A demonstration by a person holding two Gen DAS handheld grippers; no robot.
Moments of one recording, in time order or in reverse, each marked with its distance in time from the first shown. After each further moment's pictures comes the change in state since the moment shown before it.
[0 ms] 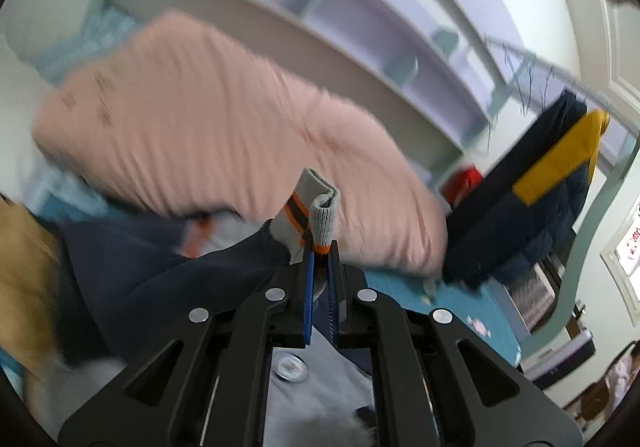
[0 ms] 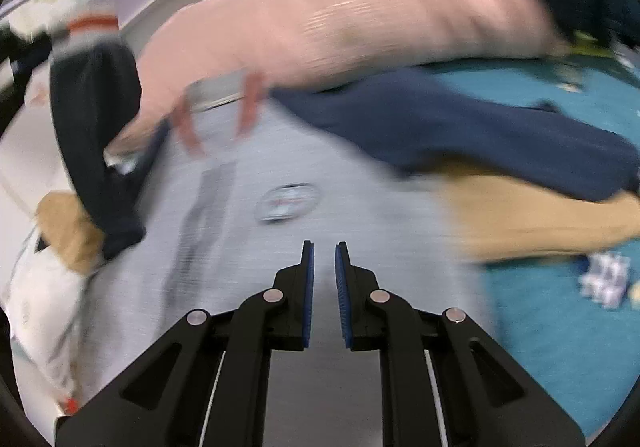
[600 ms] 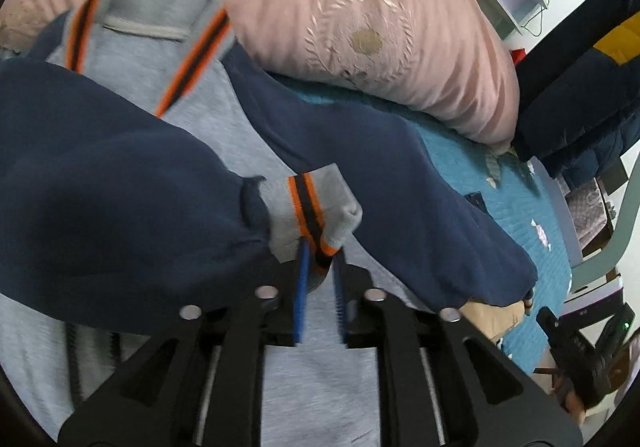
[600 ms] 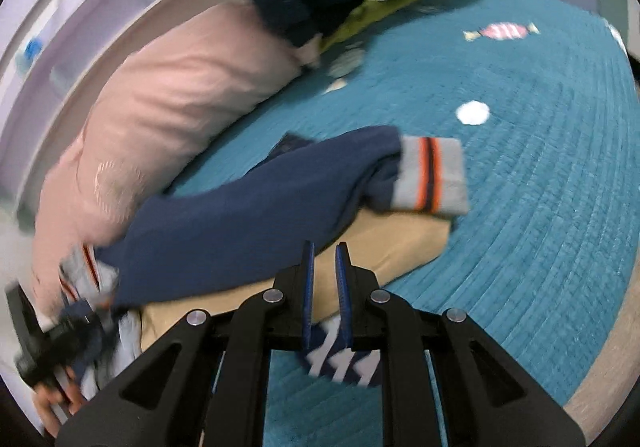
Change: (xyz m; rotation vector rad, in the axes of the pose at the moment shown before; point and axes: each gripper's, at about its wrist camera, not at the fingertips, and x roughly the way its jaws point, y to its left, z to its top) left arm 0.187 -0.009 -0.134 0.034 0.391 0.138; right arm -0.067 -0.247 0.011 0.485 -0.155 -0.197
